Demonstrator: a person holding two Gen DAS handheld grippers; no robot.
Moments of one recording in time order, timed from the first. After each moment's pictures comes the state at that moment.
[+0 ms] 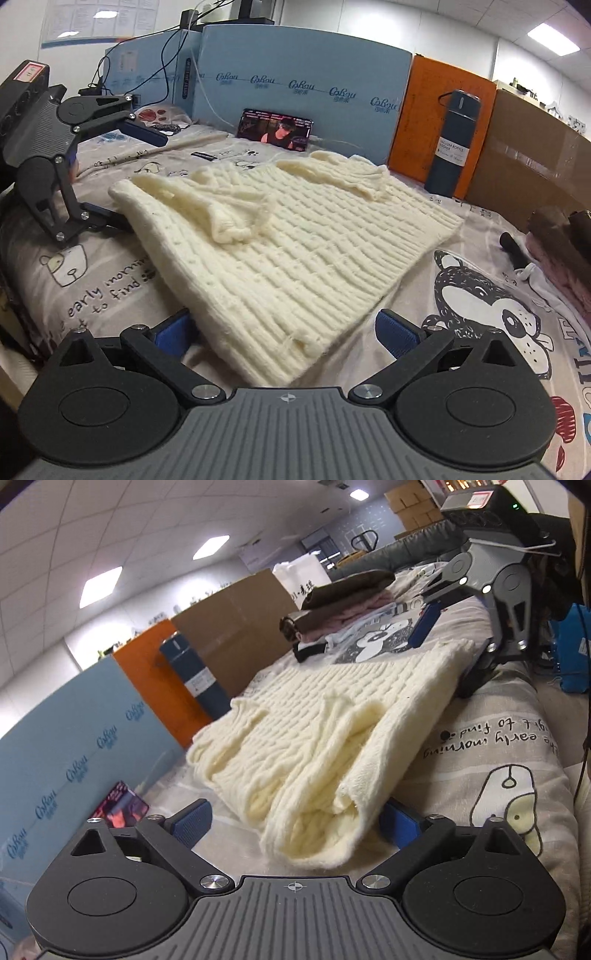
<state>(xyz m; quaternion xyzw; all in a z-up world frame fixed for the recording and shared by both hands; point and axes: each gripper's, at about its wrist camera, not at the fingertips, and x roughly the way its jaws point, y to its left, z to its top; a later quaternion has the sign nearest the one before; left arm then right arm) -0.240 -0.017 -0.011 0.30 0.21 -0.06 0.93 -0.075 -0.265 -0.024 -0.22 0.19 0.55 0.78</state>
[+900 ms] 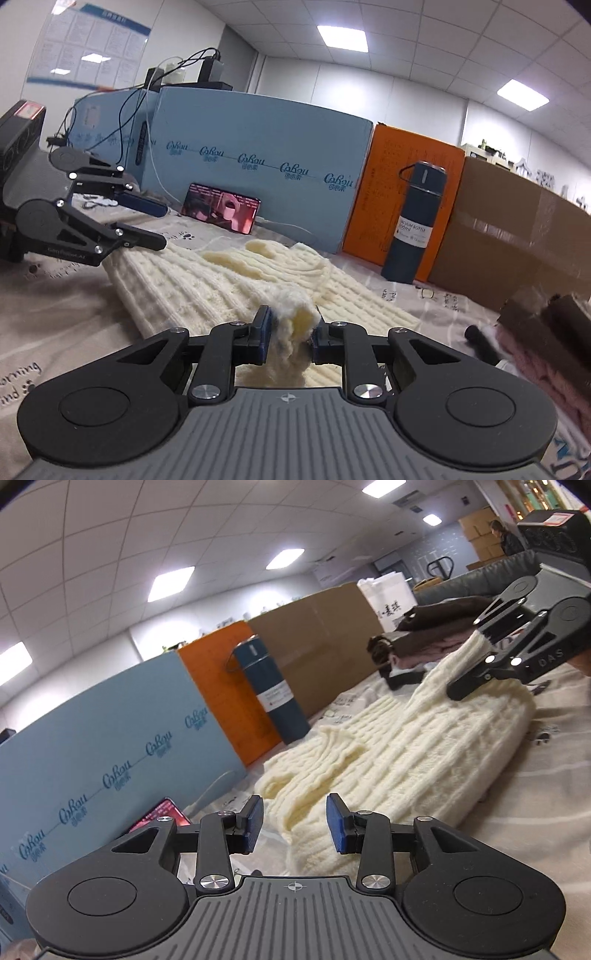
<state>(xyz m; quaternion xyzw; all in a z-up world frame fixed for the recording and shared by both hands) -0.165 0.018 0.003 0.25 0.16 0.05 0.96 -0.017 -0.221 -0.001 -0.19 0.07 0.52 0.83</state>
